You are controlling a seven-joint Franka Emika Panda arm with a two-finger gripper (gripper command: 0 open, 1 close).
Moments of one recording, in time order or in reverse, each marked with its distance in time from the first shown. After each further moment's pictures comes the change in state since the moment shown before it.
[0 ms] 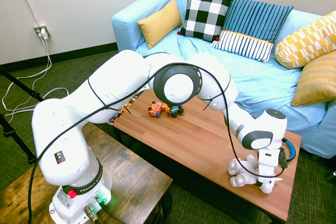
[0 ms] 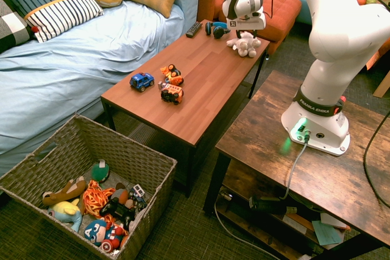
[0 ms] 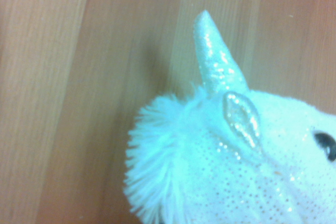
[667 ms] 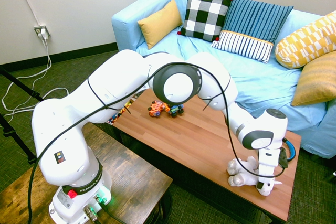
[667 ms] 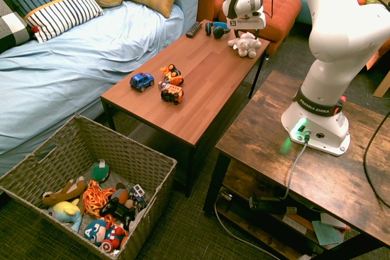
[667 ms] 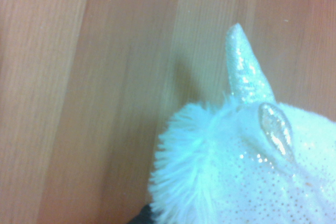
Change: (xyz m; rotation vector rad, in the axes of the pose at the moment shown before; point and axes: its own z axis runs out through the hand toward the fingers) arm 0.003 0.000 -0.002 0.002 0.007 0.022
